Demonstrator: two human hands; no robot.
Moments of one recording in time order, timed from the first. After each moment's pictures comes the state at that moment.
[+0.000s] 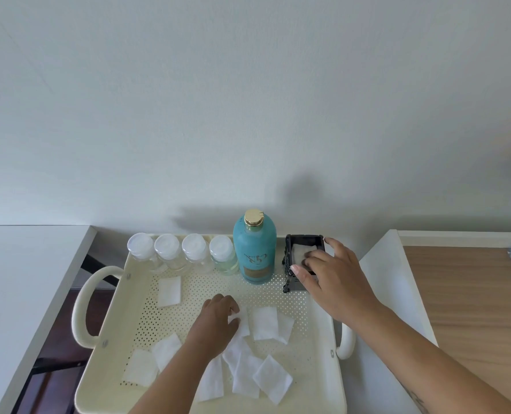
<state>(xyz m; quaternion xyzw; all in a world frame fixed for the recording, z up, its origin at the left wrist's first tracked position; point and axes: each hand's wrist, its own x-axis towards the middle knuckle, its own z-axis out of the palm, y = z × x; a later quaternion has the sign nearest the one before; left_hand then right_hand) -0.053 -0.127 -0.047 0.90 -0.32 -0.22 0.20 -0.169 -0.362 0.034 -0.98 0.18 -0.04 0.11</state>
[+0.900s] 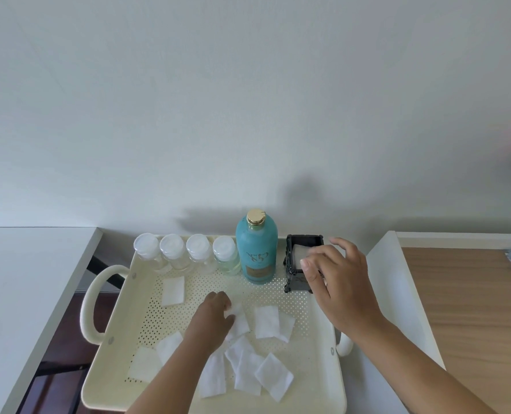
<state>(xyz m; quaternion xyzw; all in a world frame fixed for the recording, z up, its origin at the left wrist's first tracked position) -0.047 -0.124 -0.041 0.92 -0.24 -0.22 0.20 -0.185 -0.341 0.057 -0.94 0.19 -0.24 0.16</state>
